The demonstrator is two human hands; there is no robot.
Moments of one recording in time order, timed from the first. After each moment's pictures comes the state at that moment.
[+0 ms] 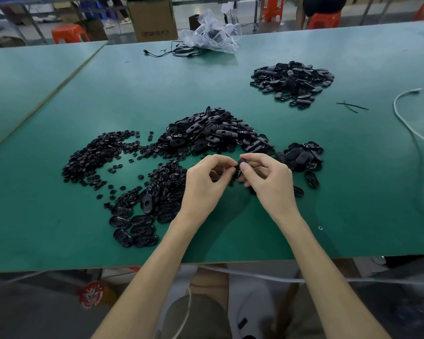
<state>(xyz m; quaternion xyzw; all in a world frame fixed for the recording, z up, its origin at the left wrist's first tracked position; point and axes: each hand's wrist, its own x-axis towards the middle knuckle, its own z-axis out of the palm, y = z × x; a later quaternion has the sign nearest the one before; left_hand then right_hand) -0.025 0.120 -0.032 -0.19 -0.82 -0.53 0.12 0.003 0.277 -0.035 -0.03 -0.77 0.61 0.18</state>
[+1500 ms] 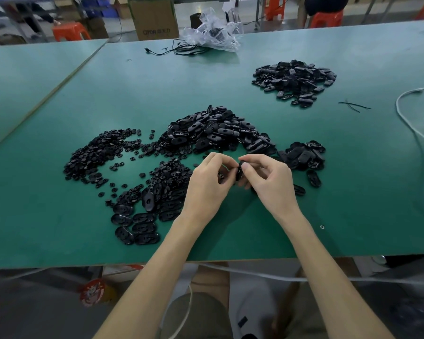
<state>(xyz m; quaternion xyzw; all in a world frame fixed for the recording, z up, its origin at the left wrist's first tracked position) -0.025 0.121 -0.034 -0.22 -0.85 -0.45 0.16 0.003 0.276 -0.033 -0.02 -0.78 0.61 0.17</state>
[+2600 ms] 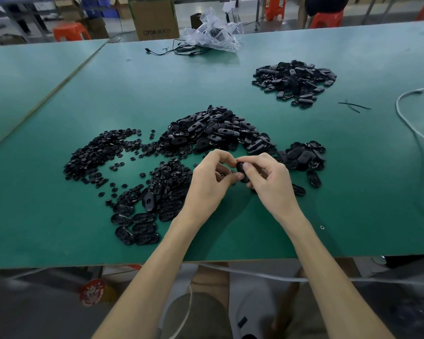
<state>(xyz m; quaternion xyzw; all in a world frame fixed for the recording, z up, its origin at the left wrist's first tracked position) -0.028 0.121 -0.033 -0.19 -0.81 -0.55 0.06 0.006 0.276 -0.028 0.00 -0.80 0.58 0.16</state>
